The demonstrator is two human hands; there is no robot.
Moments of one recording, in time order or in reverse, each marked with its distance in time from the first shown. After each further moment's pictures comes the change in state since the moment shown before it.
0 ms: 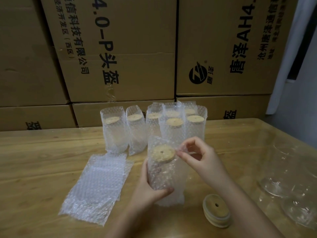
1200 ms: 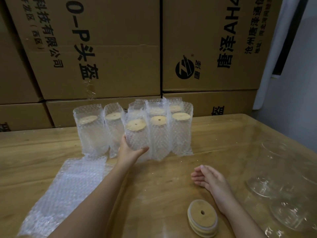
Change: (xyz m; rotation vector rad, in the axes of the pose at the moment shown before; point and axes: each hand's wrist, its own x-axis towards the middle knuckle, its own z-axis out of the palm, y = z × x) left_hand 0.145 -0.028 -0.007 0.186 0.269 -0.008; right_hand -0.032 0.134 -0.039 0.492 0.287 0.530
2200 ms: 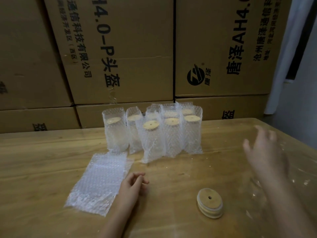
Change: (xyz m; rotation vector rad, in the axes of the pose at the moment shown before) left_hand -0.144 -0.003 -0.052 -0.229 0.063 -0.225; right_hand -0.039 -0.129 -0.021 -1.274 0.574 -0.330
